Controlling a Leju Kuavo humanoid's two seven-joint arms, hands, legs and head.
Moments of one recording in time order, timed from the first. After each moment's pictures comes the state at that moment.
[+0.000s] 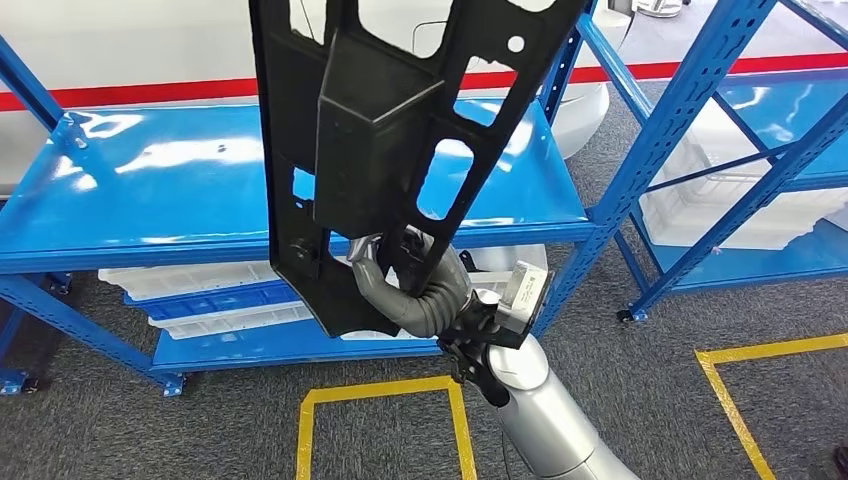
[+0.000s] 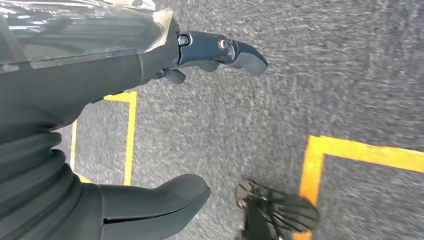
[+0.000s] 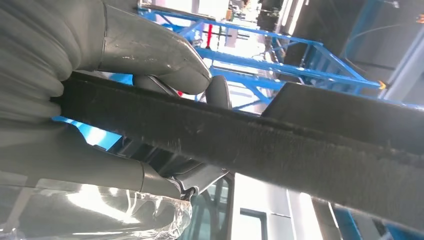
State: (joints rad) left arm -0.07 -0.11 0.70 -0.18 -0.70 0.11 -0.10; right arm -0.39 0.08 0.58 -1.27 -0.25 0.25 -0.52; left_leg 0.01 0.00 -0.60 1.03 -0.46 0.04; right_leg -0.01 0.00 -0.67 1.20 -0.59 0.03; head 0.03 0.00
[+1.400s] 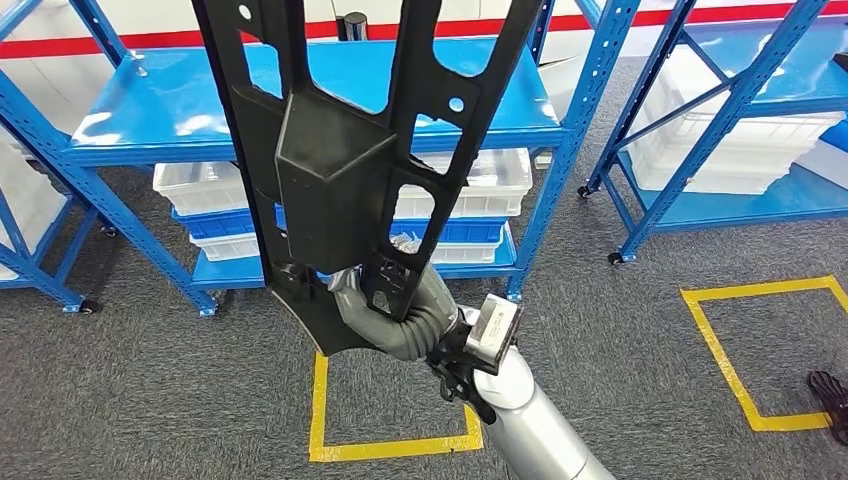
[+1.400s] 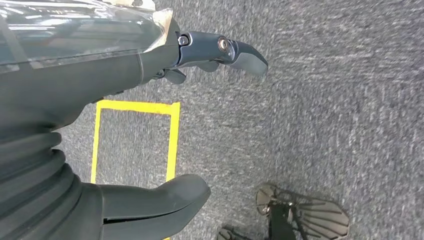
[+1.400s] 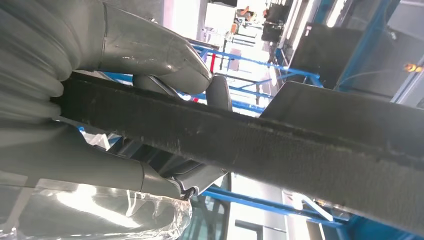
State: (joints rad) left arm -0.07 -0.11 0.70 -0.19 -0.75 0.10 -0.11; right arm -0.34 0.10 0.60 -1.25 -0.13 0.24 -0.56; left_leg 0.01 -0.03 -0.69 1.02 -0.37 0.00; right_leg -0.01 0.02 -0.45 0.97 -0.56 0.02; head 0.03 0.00
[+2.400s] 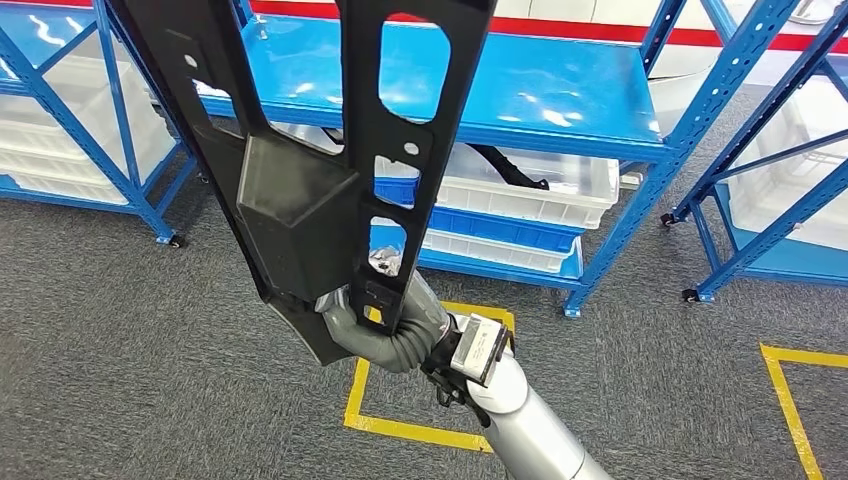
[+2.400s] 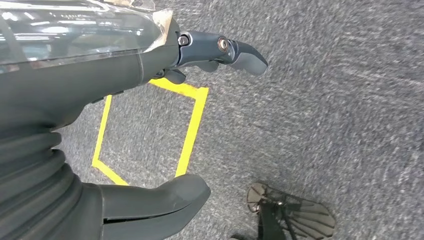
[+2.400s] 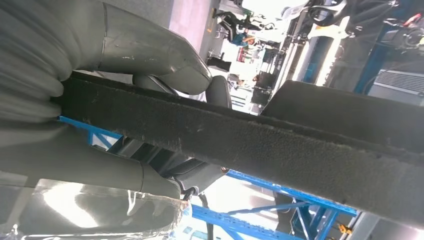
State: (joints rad) left arm -0.06 -0.11 0.70 -0.18 -0.75 0.10 -0.12; right arm -0.34 0.10 0.62 -1.24 -0.07 0.27 -0.59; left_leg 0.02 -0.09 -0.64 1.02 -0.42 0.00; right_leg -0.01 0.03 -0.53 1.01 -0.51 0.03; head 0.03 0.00
